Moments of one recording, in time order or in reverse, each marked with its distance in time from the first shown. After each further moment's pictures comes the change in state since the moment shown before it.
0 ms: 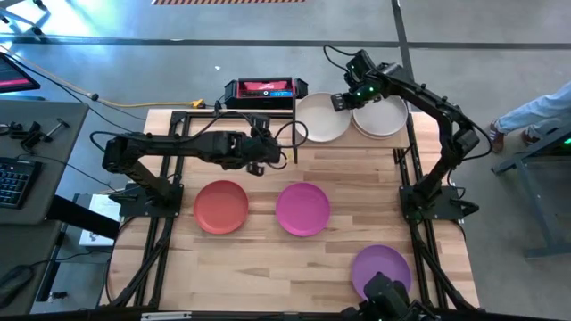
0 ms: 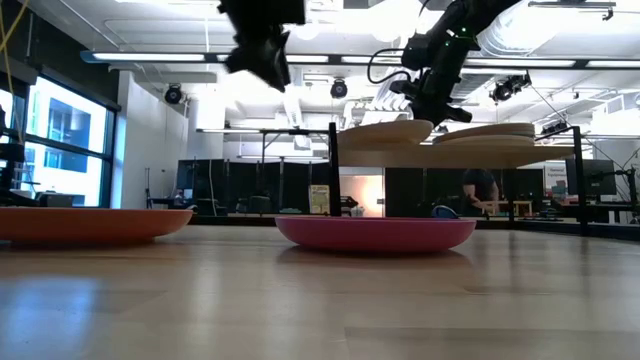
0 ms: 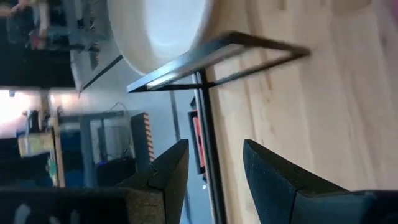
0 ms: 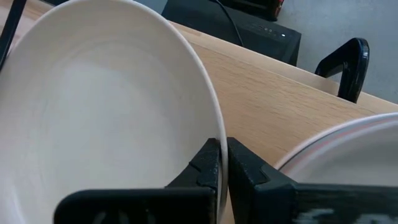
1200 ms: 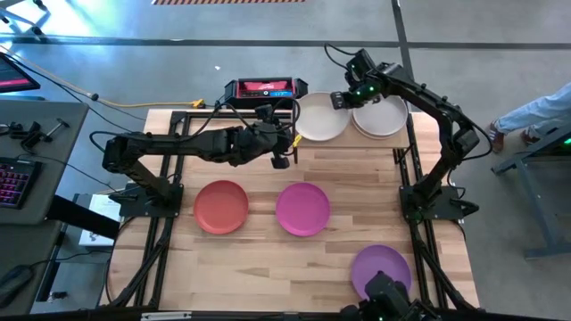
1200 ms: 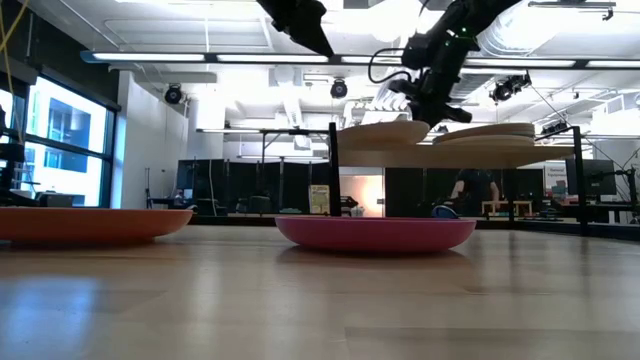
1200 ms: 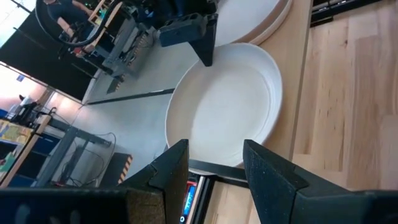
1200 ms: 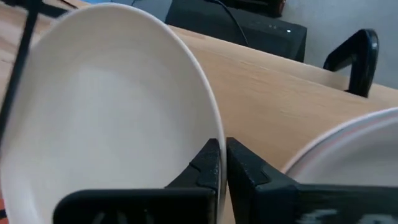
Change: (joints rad) left arm 0.009 0.000 0.001 0.430 0.064 -0.175; right arm -0.003 -0.001 0.000 0.013 -0.020 0.068
